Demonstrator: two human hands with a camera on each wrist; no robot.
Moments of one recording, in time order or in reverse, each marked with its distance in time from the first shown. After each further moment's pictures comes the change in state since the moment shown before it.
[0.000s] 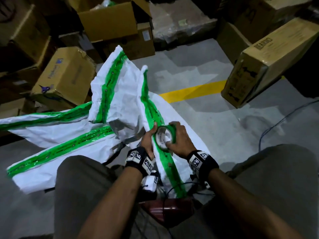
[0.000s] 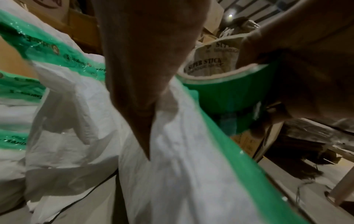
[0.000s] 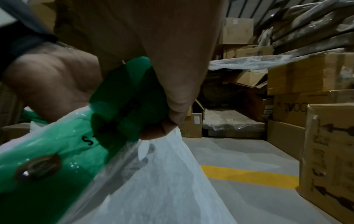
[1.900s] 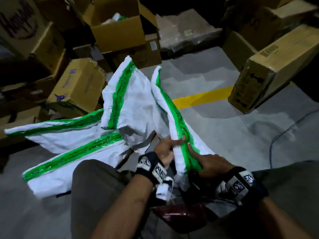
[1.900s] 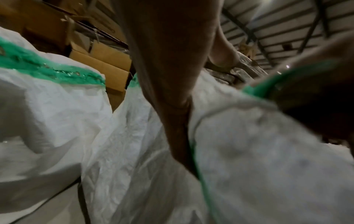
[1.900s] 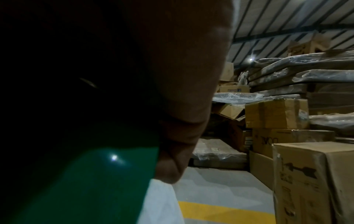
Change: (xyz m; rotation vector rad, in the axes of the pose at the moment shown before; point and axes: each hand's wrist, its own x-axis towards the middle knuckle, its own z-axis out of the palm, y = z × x) left_hand -0.028 -0.004 0.035 0.105 0.028 0.072; right_hand -0.052 0.000 -0.062 -0.733 -0.548 0.073
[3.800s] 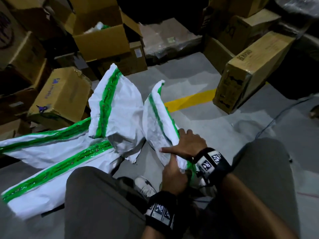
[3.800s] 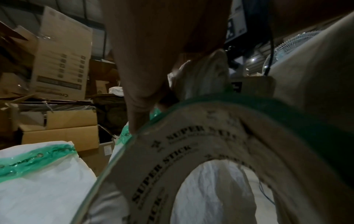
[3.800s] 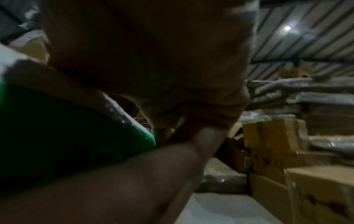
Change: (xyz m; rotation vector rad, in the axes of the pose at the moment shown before) left_hand -0.053 -0.076 0.021 1.054 0.244 0.345; right_hand 0.019 -0.039 -0.050 0.254 0.342 0.290
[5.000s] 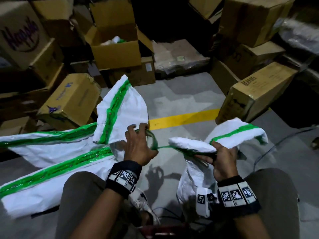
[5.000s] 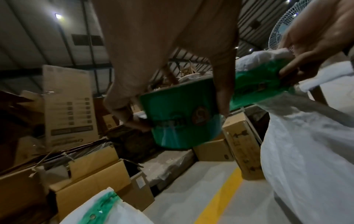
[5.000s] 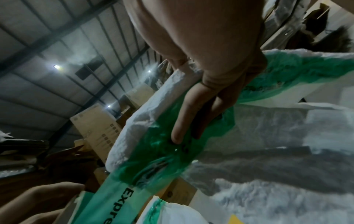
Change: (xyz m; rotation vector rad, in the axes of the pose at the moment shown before) left_hand 0.069 0.036 -0.133 0.513 0.390 0.167; right_hand -0.018 0.054 -0.031 1.800 0.467 0.288
